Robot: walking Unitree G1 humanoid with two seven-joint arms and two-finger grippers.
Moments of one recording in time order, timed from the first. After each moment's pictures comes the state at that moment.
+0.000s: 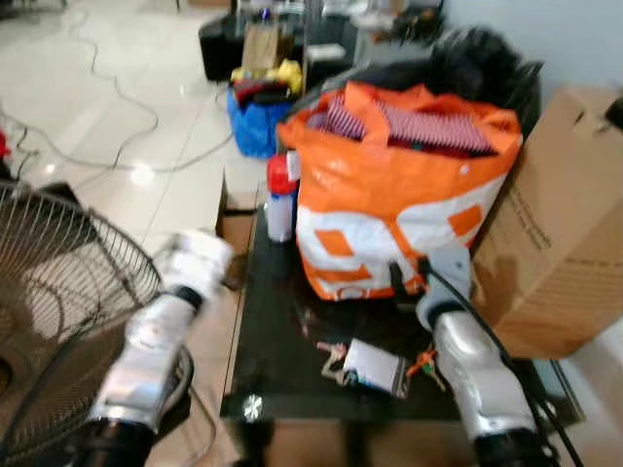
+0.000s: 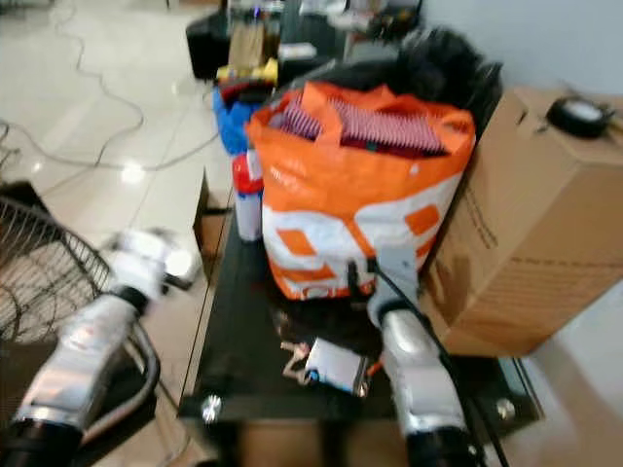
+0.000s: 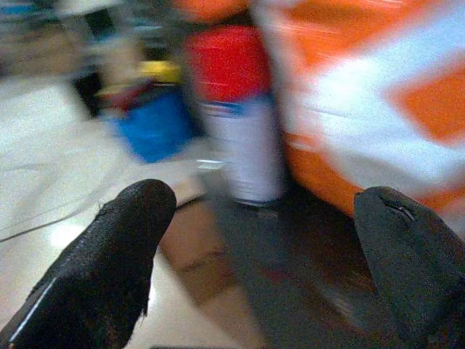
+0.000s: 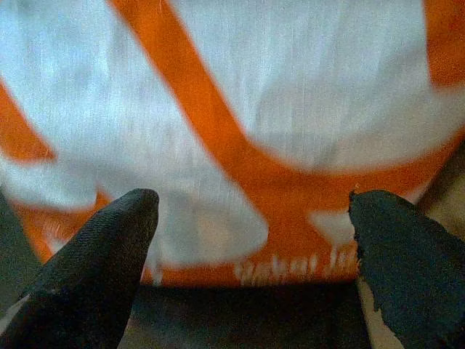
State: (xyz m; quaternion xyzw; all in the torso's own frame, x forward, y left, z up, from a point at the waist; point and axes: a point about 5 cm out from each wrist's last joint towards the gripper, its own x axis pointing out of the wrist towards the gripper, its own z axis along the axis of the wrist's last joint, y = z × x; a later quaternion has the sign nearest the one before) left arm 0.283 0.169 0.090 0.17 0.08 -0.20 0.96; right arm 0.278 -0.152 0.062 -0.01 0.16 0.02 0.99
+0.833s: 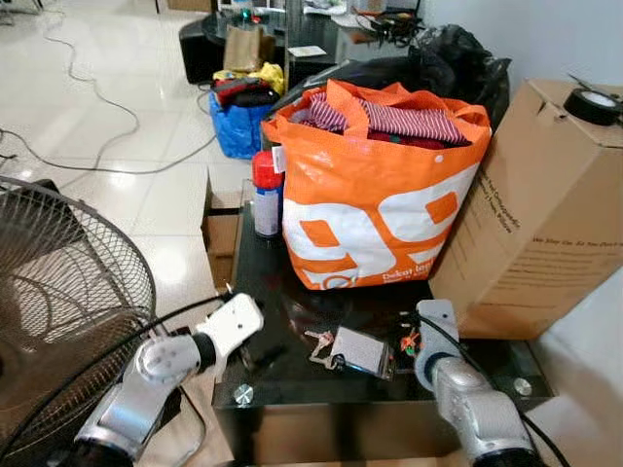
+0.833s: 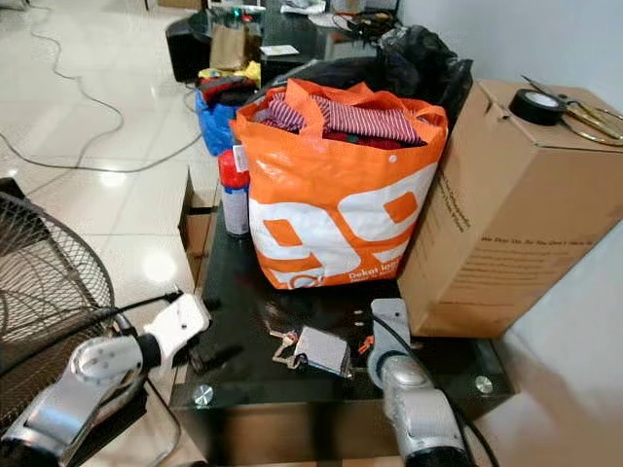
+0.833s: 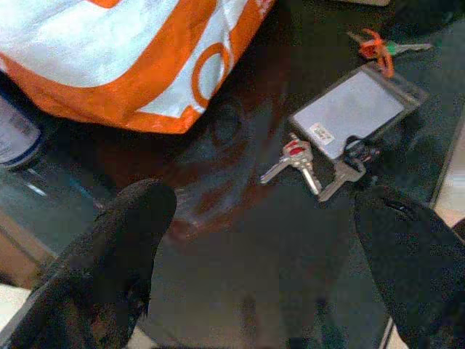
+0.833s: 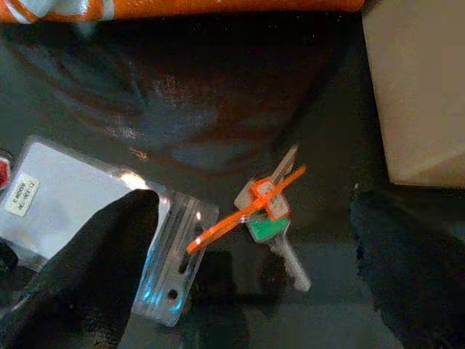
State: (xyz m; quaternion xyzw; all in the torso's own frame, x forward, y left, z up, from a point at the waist) left arm 0.244 0.163 0.051 0.23 0.19 -0.42 0.86; right arm 0.242 -0.148 0.001 0.00 0.39 0.01 0.92
